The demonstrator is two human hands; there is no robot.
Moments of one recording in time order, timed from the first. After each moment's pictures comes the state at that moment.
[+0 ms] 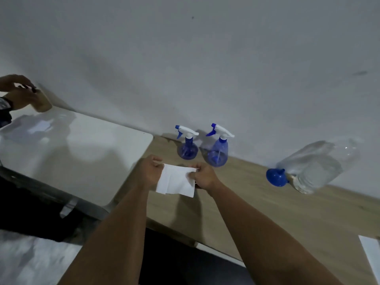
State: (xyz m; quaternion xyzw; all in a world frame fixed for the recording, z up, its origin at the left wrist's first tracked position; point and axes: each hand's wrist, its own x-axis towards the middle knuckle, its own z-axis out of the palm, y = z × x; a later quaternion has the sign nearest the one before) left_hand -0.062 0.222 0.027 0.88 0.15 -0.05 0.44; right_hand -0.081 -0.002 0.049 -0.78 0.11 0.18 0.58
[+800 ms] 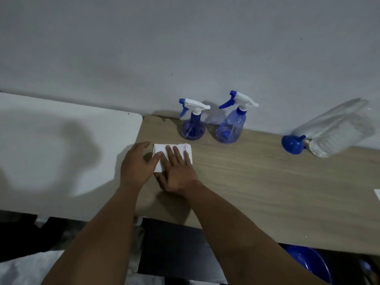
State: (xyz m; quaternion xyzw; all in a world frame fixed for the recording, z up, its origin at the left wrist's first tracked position) left_hand -0.023 0.281 -0.035 0.93 0.03 0.01 0.38; right_hand -0.047 0.126 -0.077 -0.98 -0.13 0.15 0.09
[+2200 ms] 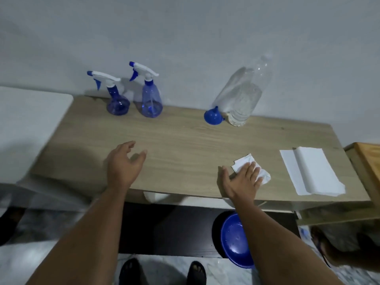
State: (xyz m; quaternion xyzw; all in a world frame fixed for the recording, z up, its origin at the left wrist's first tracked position) left_hand -0.196 0.073 -0.036 0.89 0.03 0.08 0.44; right_hand -0.321 -0.264 -0.068 -0.90 0.38 0.08 0.17
